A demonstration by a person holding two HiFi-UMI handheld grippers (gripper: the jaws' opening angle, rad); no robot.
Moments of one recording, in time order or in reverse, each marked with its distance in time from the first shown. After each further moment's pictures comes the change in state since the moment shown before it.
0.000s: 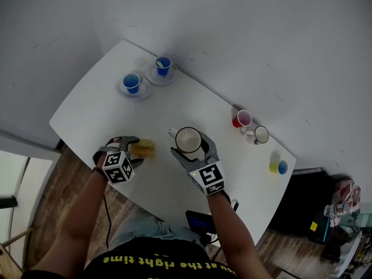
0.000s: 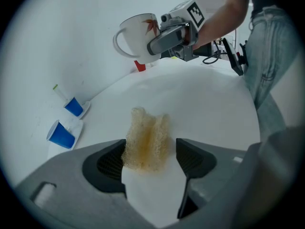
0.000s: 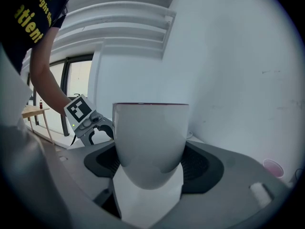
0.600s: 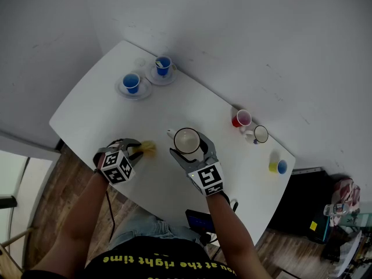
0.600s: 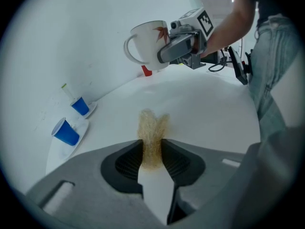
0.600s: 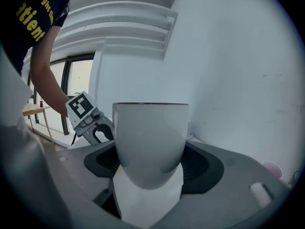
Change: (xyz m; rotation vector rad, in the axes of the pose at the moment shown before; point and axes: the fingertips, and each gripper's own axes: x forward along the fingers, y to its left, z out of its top) left arm -0.009 0.006 0.010 -0.077 -0.054 0.040; right arm -0.002 0.005 0.002 -0.015 0.003 -0.003
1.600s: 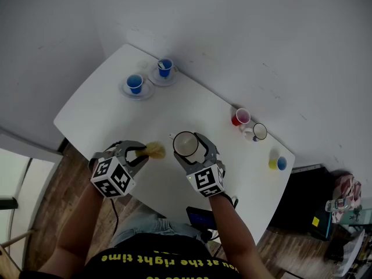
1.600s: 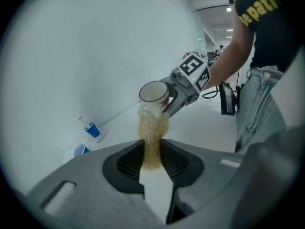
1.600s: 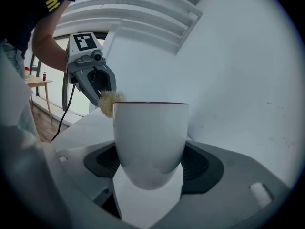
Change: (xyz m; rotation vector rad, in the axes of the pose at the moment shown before) left arm -0.102 -0.015 0.084 -0.006 -0.142 0.044; right arm -0.019 0.015 -0.006 -0.223 0.129 -0.061
